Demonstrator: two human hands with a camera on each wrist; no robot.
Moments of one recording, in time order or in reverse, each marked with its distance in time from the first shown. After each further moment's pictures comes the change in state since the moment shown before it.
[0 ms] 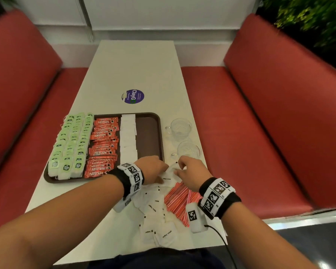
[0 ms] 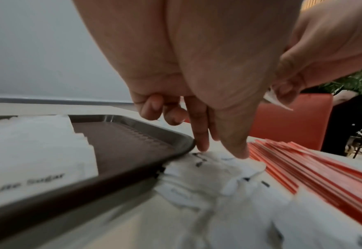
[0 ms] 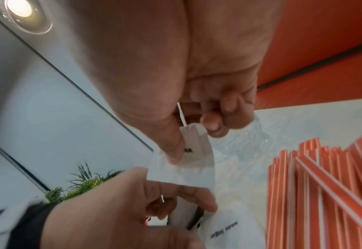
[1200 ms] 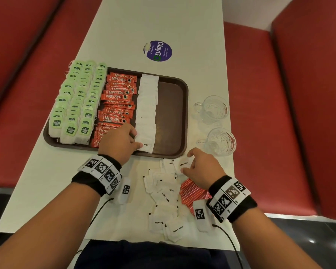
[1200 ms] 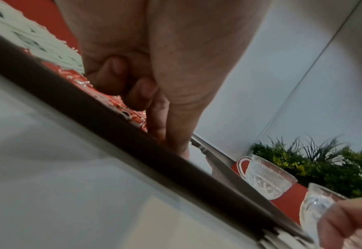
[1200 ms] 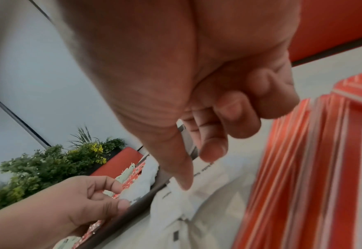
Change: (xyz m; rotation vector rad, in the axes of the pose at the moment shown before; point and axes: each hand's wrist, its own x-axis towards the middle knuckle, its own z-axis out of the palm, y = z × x) left_hand -0.059 -0.096 0.060 -0.717 0.479 -0.726; right_hand 0.042 -0.001 0.052 -0.239 -0.254 0.133
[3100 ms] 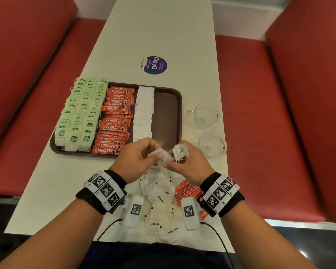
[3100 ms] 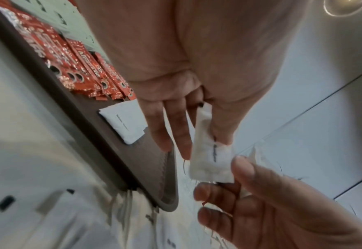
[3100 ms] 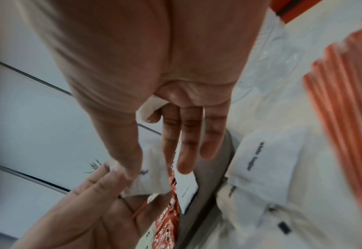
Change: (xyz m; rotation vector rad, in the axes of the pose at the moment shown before) left_hand -0.049 0.049 0.007 -0.620 -0.186 0.293; right_hand -0.011 -0.017 -0.016 0.640 0.105 -0.343
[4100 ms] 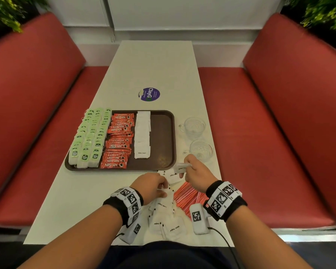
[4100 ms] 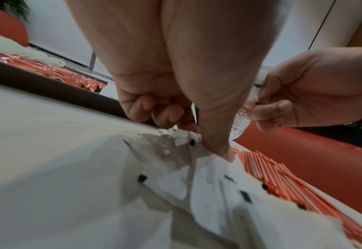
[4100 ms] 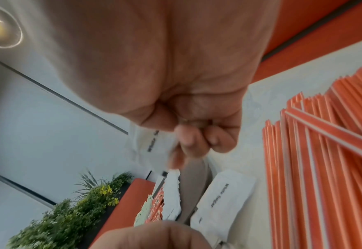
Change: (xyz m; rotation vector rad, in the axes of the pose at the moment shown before) left_hand -0.023 -0.010 0.043 0.889 -0.366 -0.026; right_hand -0.044 0.007 -0.020 0.004 -0.034 0.149
